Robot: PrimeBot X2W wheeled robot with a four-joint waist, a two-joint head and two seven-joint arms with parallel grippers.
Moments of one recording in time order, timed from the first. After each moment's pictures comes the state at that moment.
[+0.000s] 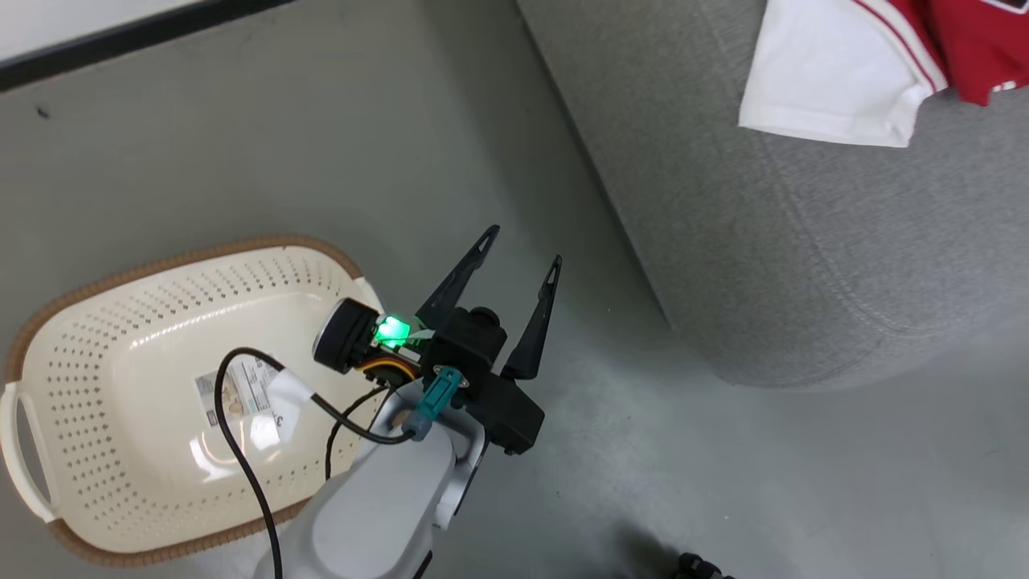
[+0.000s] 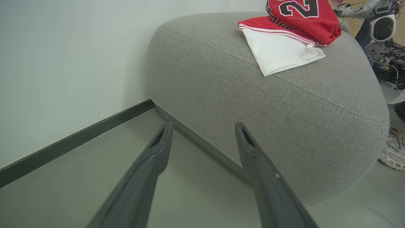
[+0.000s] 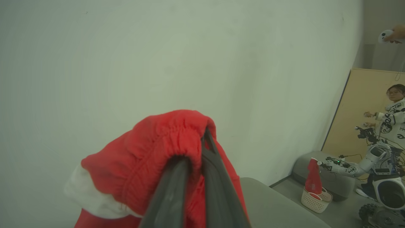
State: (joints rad) left arm -0.60 0.05 -0.69 0.50 -0.28 0.12 -0.25; right arm -1.33 -0.82 0.20 0.86 0.58 0.12 -0.26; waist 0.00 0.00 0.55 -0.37
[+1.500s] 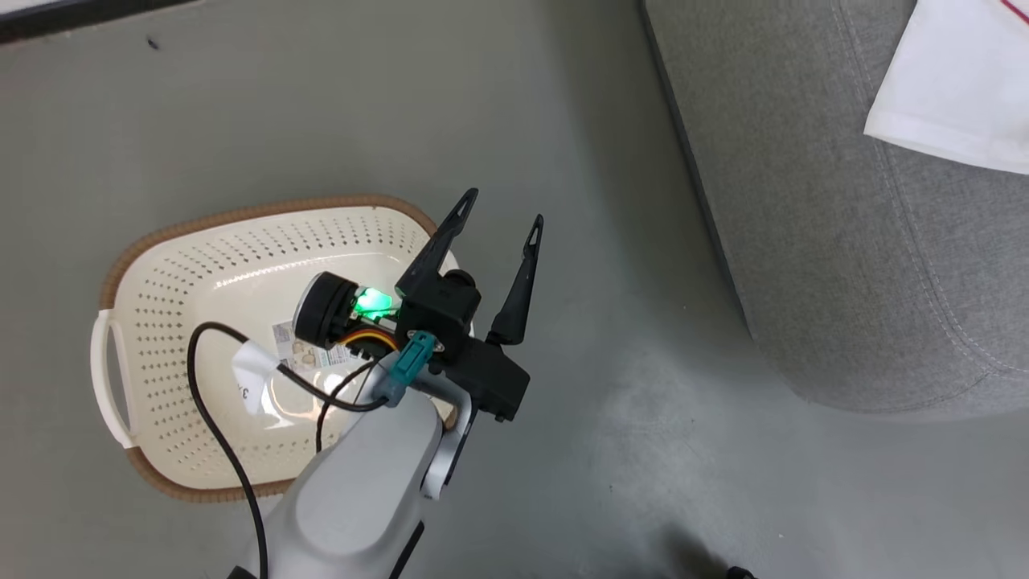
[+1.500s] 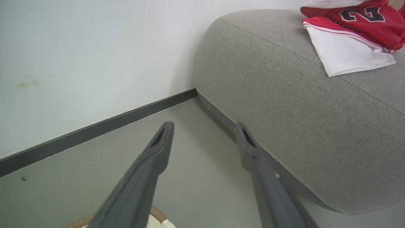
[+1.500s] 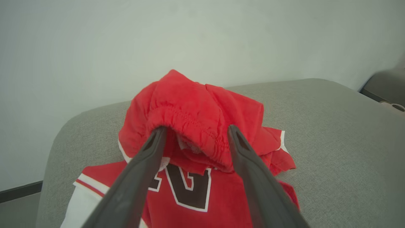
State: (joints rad) left arm -0.66 0.05 -0.65 0.51 -0.32 0.12 -0.25; right arm -1.01 -0.66 0.25 0.91 0.66 0.12 -0.26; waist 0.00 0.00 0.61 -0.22
